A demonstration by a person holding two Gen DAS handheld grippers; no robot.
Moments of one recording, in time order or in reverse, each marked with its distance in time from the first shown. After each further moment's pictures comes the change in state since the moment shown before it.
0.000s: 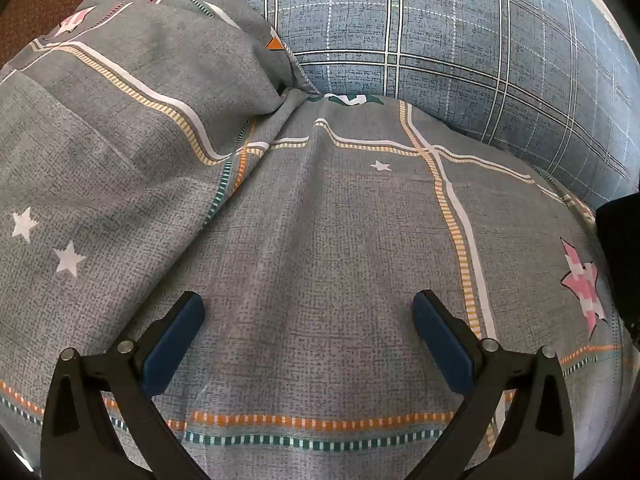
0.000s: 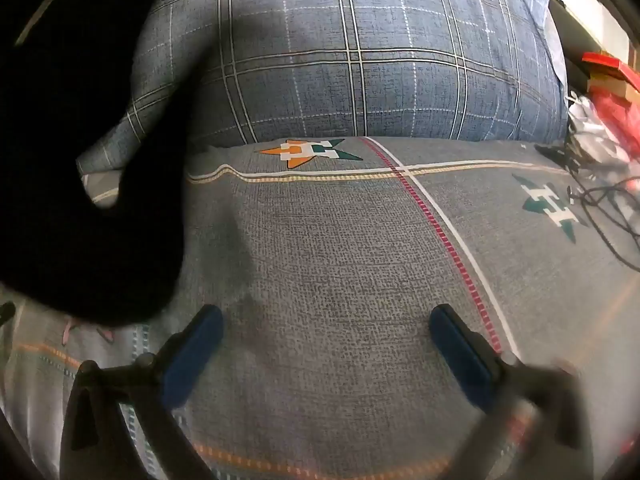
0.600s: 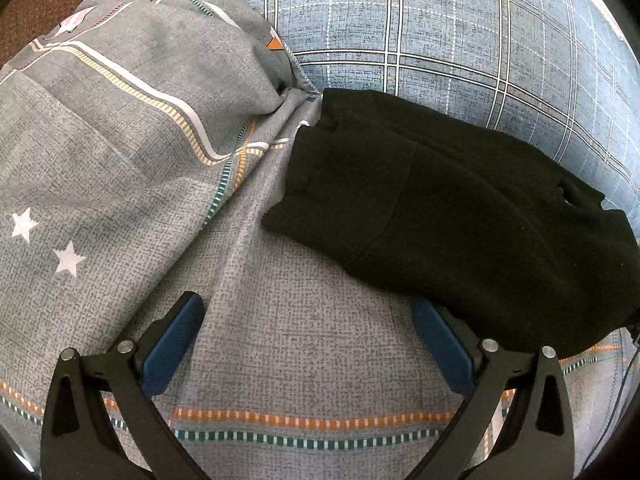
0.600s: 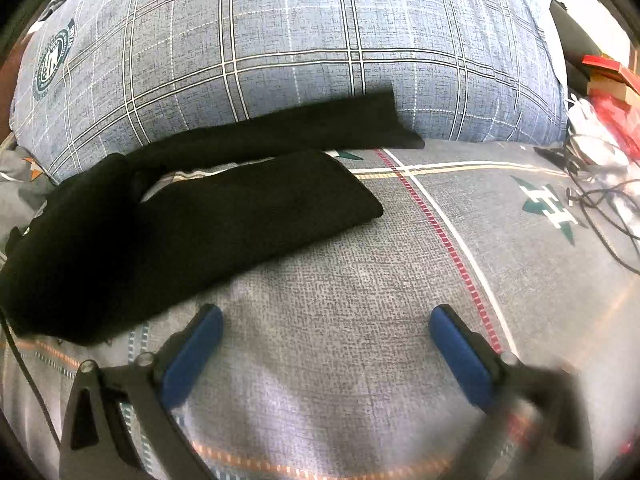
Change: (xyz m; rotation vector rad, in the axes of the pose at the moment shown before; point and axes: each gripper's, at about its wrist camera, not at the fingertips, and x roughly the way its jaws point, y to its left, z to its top) left arm 0.002 0.001 0.001 0.001 0.001 0.000; right arm -0.003 -0.001 -0.001 0.004 0.002 0.006
